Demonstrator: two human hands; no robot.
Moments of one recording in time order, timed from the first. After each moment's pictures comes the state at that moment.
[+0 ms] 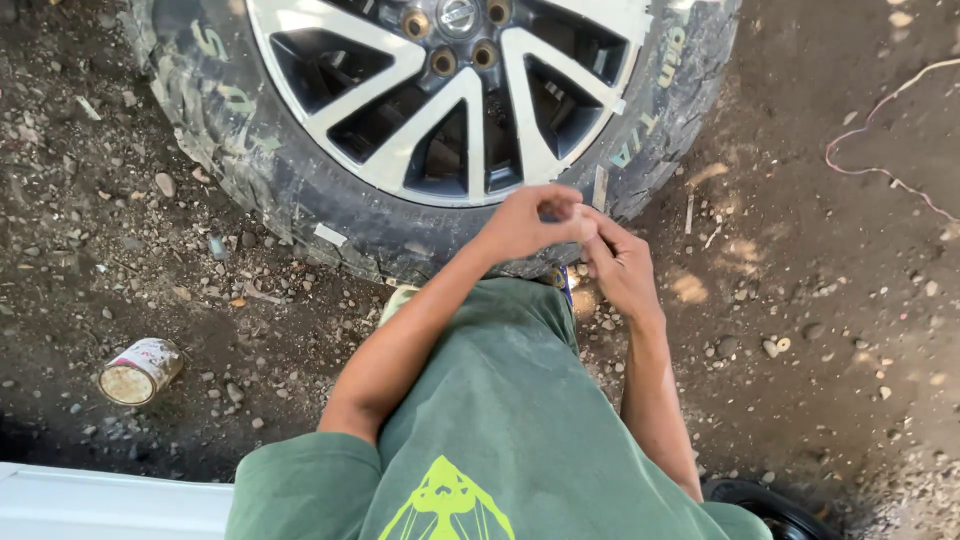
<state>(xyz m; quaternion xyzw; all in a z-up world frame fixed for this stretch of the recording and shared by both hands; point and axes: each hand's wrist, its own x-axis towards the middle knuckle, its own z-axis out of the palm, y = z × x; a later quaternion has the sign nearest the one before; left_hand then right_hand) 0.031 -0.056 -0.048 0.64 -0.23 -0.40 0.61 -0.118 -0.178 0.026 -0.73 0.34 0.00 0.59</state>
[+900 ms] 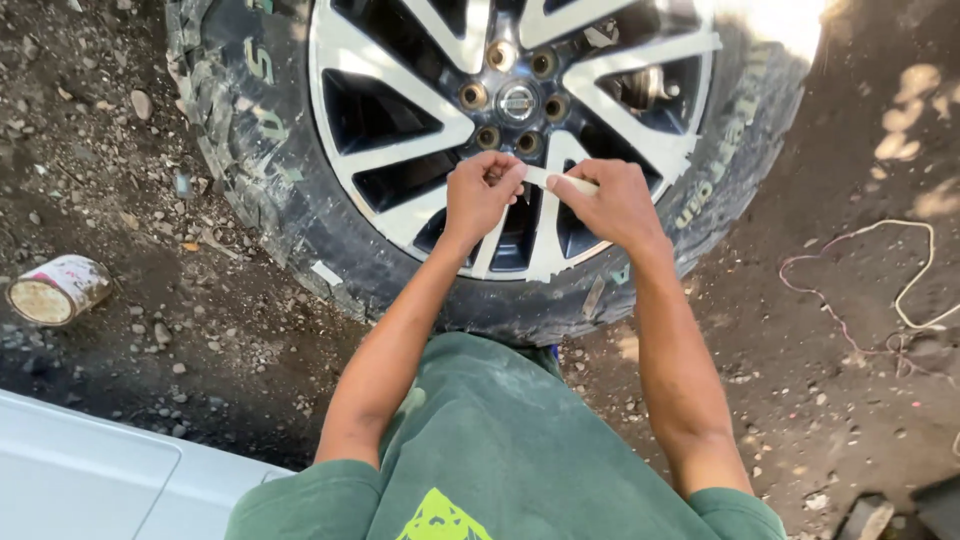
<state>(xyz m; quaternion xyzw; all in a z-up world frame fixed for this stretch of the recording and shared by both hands) 0.182 -0.066 -0.071 0.65 0.07 -0.26 0.71 0.161 -0.250 0.044 -0.92 0.12 0.18 0.33</state>
